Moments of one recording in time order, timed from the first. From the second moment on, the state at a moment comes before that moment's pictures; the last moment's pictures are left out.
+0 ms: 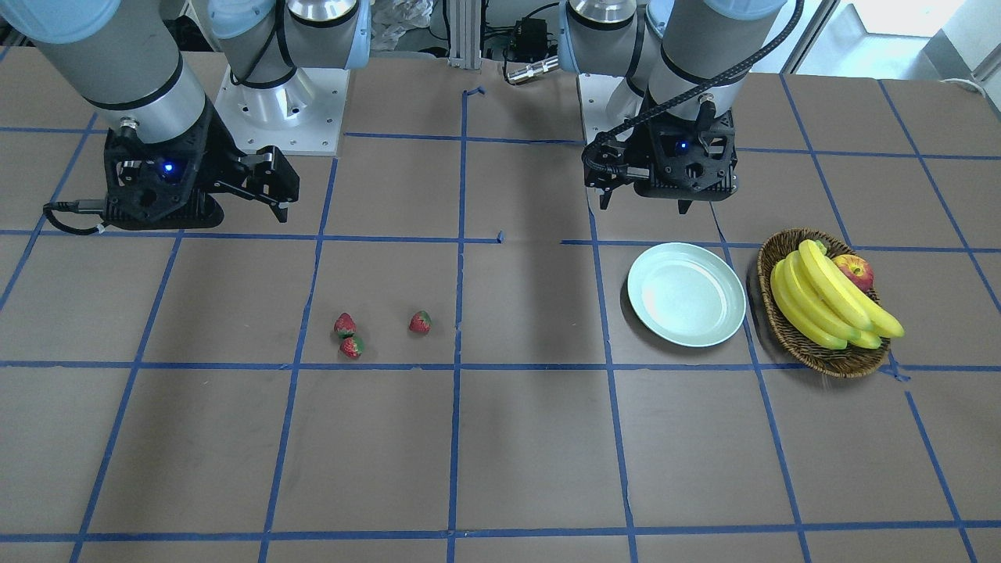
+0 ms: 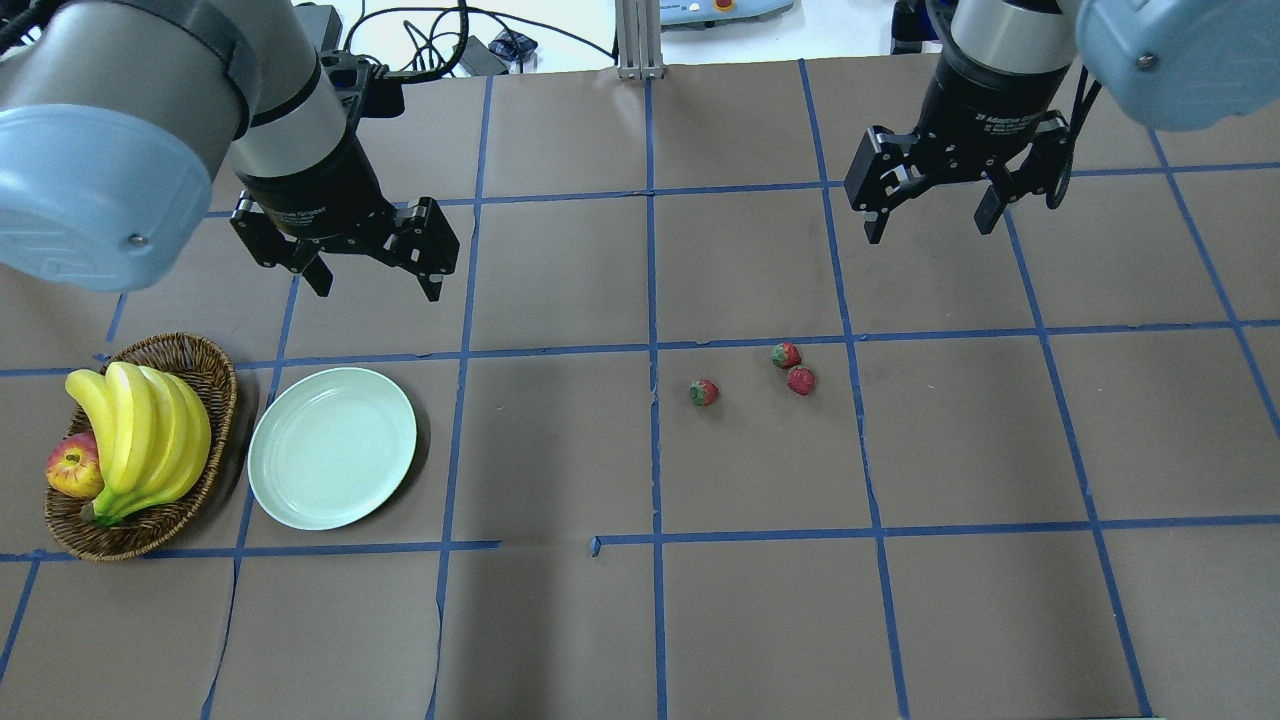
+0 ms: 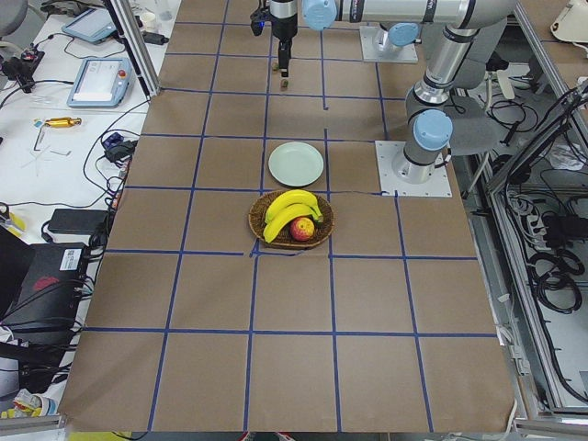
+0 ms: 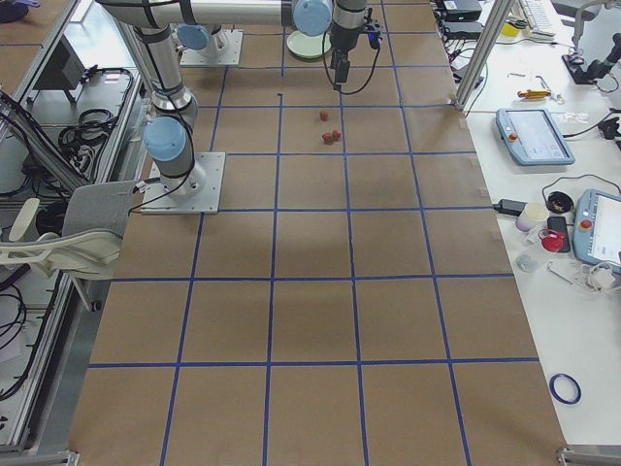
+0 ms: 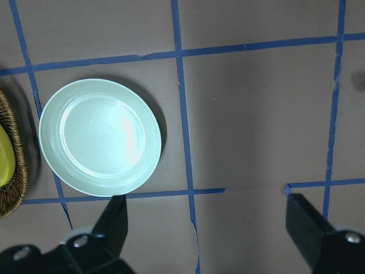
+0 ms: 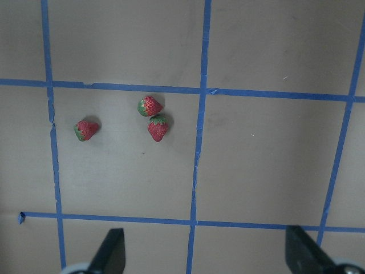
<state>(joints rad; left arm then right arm) -1.65 -1.57 -1.62 -1.56 1.61 -0.01 1.58 -1.48 1.50 -1.48 -1.56 -0.05</state>
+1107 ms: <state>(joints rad) -1.65 -1.56 -1.62 -1.56 1.59 0.00 1.58 -1.49 1.51 -1.47 -1.57 -0.05</state>
